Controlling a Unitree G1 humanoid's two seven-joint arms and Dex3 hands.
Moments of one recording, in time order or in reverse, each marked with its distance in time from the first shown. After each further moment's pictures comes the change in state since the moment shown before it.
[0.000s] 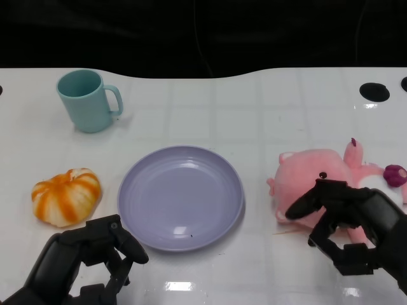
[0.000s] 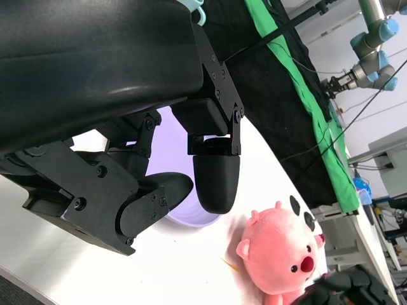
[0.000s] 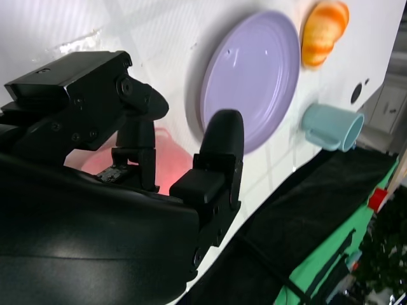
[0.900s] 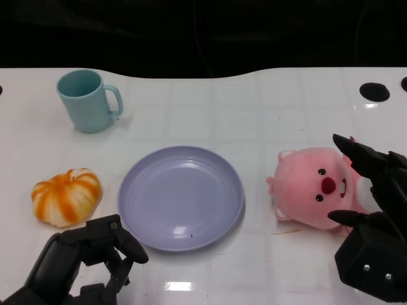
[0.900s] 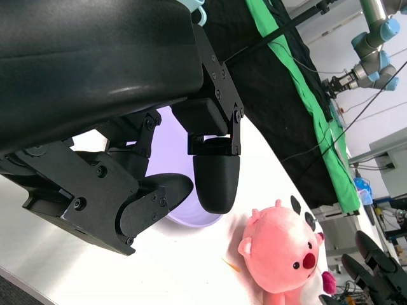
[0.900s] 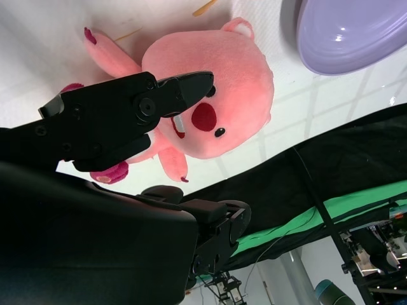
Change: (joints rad) left arm -0.002 0.000 0.000 0.003 0.000 0.000 0.000; right arm -0.036 -0.041 0.015 -0.029 -0.527 0.058 -0.217
